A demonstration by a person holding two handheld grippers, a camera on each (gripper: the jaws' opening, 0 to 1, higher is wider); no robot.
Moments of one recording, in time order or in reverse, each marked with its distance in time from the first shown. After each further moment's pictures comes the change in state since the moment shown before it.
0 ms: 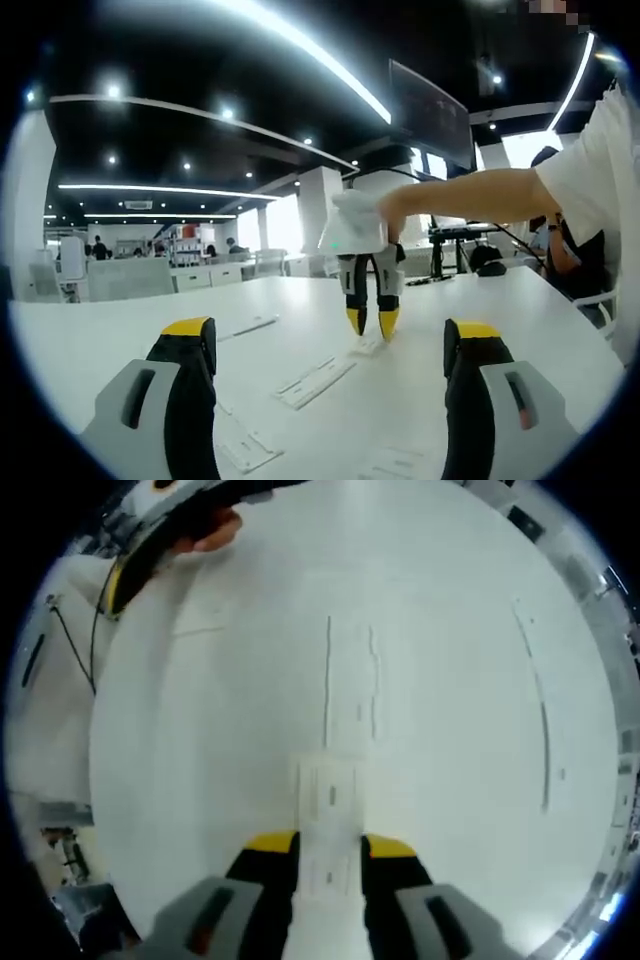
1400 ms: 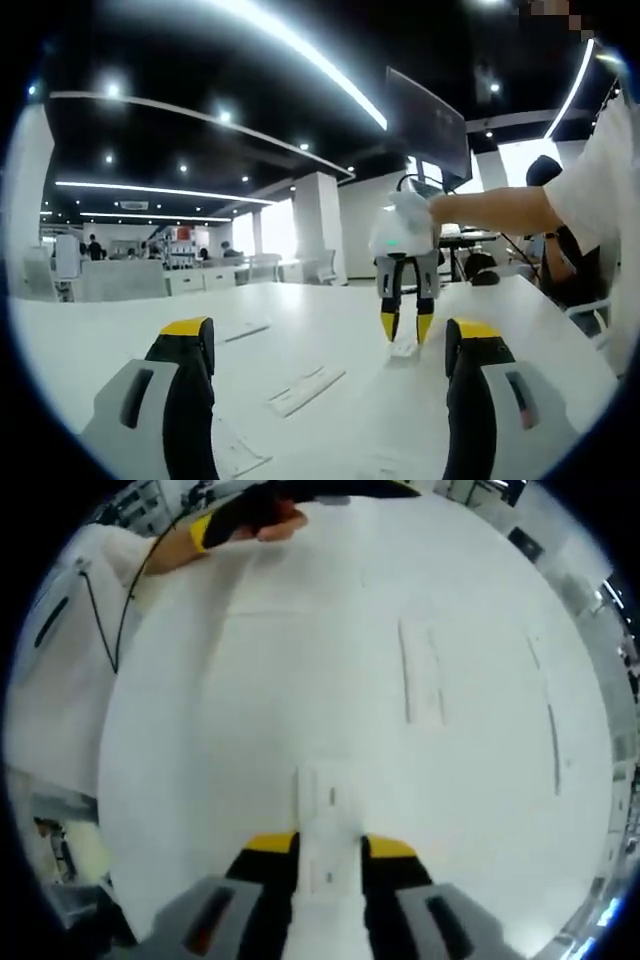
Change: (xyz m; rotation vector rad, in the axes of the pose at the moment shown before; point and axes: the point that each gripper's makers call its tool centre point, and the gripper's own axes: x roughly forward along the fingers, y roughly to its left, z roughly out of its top) left arm 0.001 -0.006 0.010 -0.020 -0.028 -0.023; right arm 0.000 0.050 -0.016 -0.033 -0.079 -0.036
